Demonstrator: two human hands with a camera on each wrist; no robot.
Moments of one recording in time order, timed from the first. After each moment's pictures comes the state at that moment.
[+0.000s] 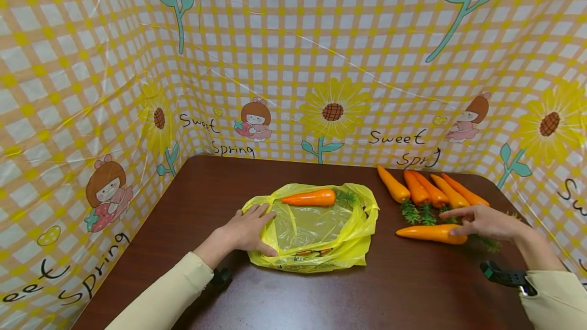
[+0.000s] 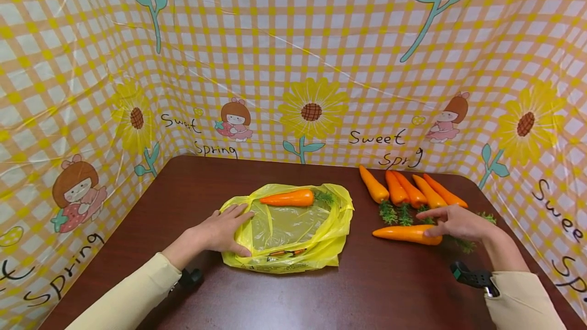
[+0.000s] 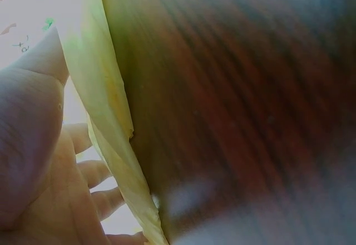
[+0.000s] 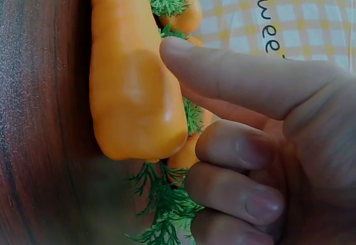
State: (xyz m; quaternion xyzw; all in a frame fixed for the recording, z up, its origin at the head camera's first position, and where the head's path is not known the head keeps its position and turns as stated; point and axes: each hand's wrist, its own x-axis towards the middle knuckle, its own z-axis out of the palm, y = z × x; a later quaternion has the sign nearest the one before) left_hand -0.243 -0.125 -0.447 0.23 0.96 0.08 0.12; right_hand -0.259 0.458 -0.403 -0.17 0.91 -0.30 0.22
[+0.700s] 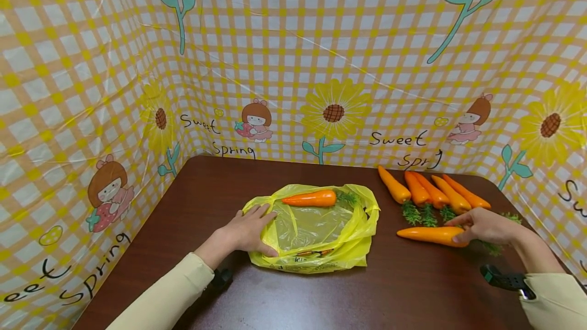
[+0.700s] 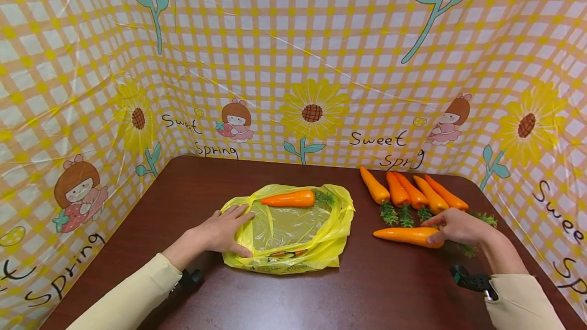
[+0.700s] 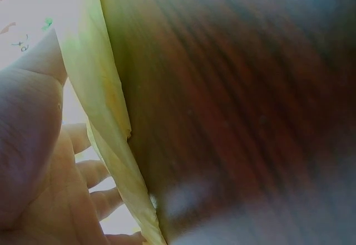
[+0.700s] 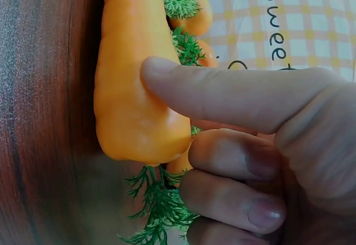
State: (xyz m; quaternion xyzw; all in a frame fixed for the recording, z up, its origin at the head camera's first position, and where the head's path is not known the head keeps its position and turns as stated) left_hand -0.243 -0.125 -0.447 0.23 0.96 0.08 0.12; right_hand -0.259 0.454 -0.402 -0.15 0.93 -0.26 0.22
